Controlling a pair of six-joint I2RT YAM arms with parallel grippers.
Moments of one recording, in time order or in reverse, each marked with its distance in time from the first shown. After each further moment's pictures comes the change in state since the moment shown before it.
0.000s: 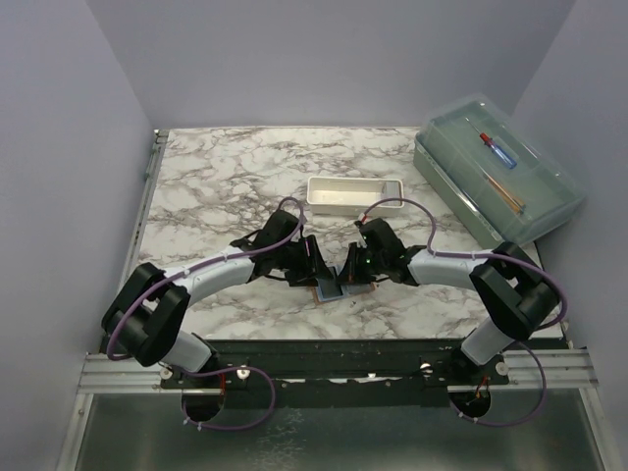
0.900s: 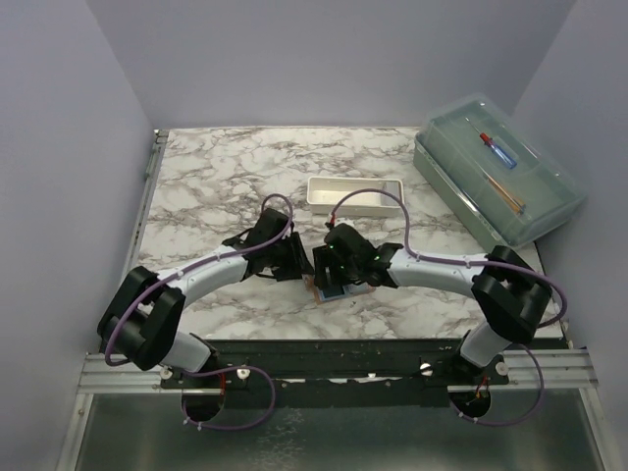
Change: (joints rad) left arm 0.054 -0.033 -0.005 -0.053 -0.171 0.058; right arm 0.209 -0.002 0.196 -0.229 0.314 -0.116
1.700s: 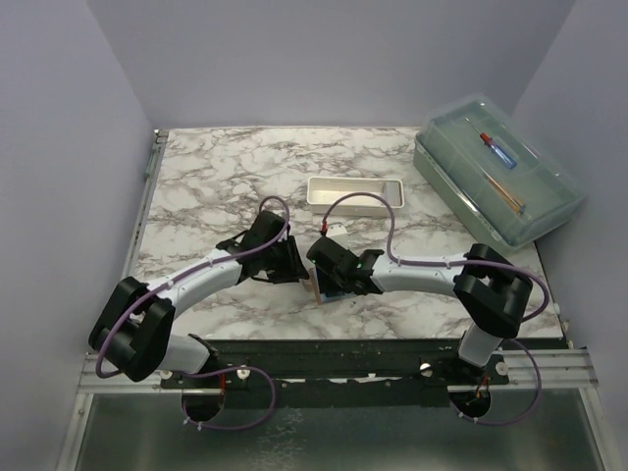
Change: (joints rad) left arm 0.000 -0.059 -0.047 -0.061 -0.003 0.049; right arm 0.127 0.130 0.116 -0.130 0.283 0.094
